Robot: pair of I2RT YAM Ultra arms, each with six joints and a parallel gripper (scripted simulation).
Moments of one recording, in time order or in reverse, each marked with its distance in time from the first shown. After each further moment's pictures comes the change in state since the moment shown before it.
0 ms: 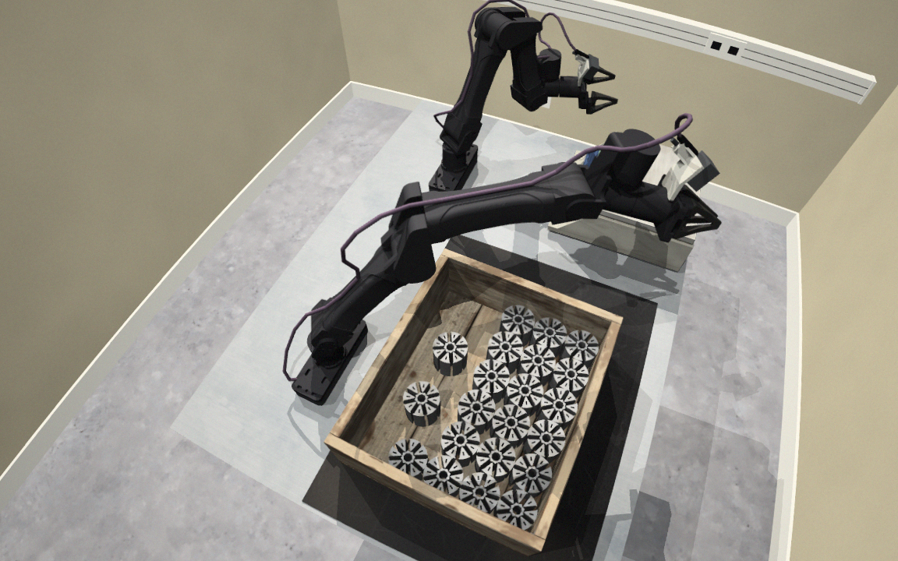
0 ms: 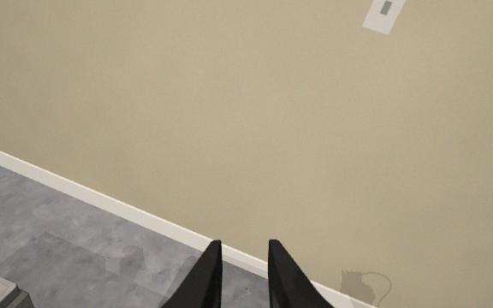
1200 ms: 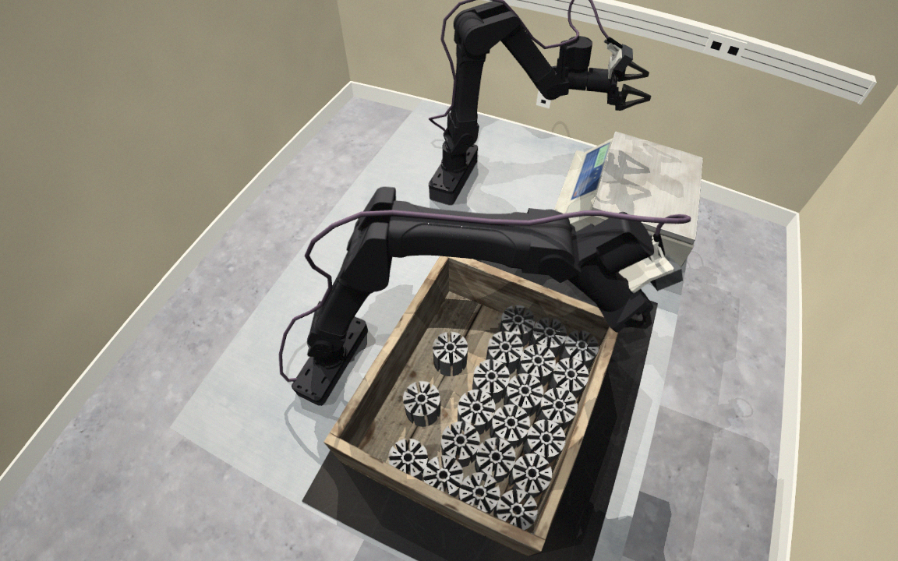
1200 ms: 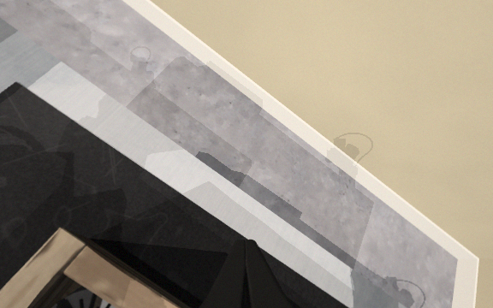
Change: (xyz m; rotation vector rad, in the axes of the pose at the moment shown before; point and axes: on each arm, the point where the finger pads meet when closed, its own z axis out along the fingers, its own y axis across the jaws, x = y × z) left arm -0.087 -0.079 0.062 0.080 0.010 -0.083; right arm 0.164 -0.089 -0.059 -0.141 0.542 -0.231
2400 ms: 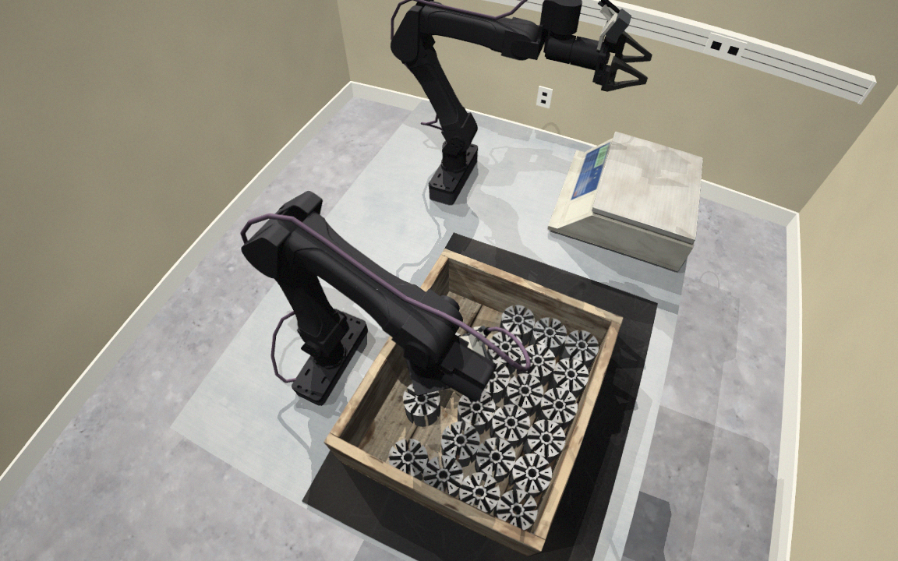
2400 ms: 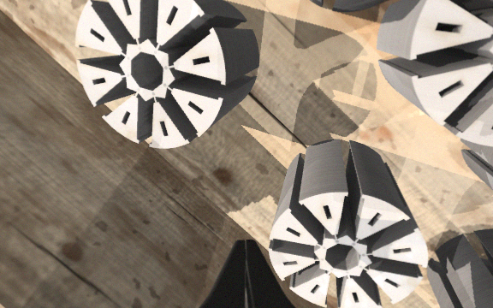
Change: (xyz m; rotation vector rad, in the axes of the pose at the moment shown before) left arm -0.173 -0.181 -0.050 0.171 0.057 -0.099; right arm 0.333 0.073 -0.173 -0.654 0.717 0.119
